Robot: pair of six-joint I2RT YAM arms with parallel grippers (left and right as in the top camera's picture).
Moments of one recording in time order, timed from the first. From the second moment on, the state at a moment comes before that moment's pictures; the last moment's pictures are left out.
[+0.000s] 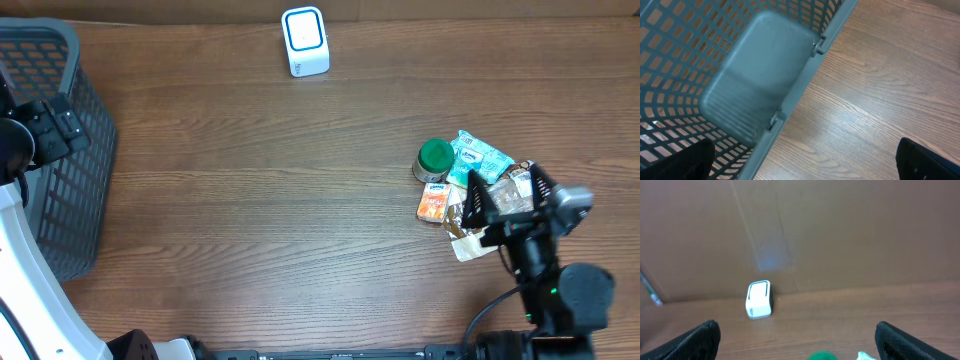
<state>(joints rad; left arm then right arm) 0.41 1.52 2.10 -1.54 -0.10 -0.07 0.01 0.31 0.40 -0.08 -0.16 0.21</state>
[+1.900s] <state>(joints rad) 0.41 1.52 2.10 -1.54 -0.10 -0.07 0.01 0.01 0.02 -0.02 -0.20 0.20</state>
